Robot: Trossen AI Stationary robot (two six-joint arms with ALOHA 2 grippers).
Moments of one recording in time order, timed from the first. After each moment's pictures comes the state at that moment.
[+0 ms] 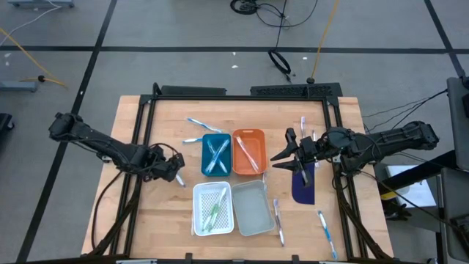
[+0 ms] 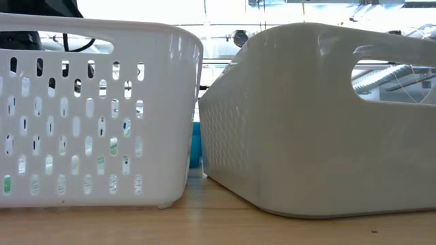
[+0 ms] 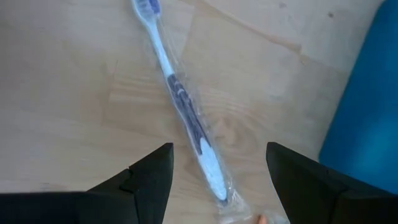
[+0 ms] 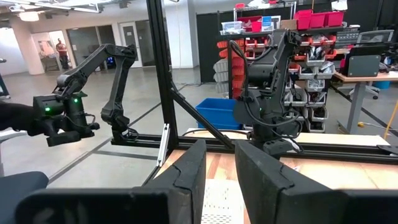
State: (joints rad) left arm -0.32 1.04 0.57 -0.90 -0.21 -2.20; right arm 0.16 0.93 0.80 0.26 -0.13 0.09
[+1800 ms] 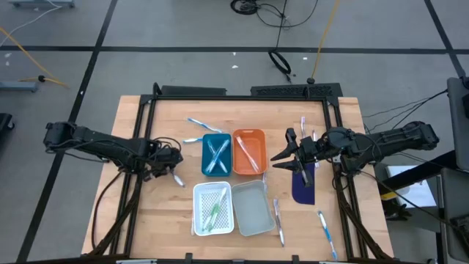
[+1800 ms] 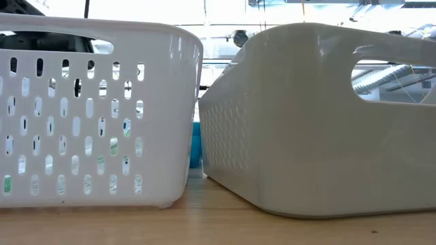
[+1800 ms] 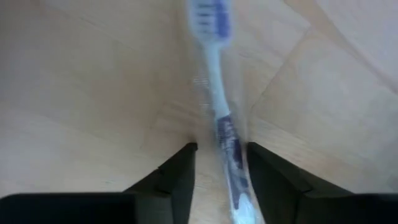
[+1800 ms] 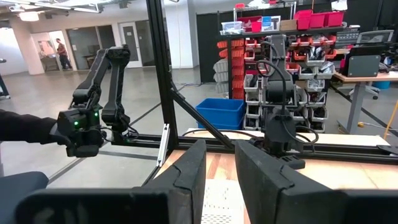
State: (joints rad) left arm -0.01 1.04 0.36 -0.71 0.07 -2.10; right arm 0.16 0.93 0.80 0.26 -0.13 0.09
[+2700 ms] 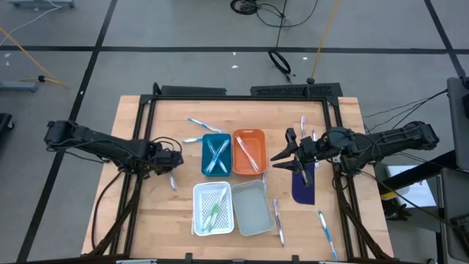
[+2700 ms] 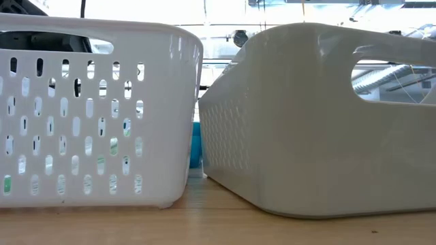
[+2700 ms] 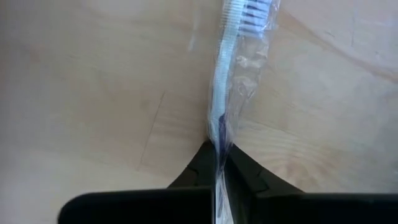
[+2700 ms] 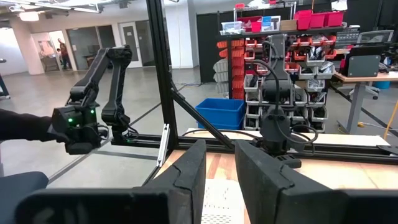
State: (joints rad) left arm -0.06 1.04 0.39 -0.73 -0.01 -1.99; right arm 0.16 0.93 0.80 0.26 -0.13 0.09
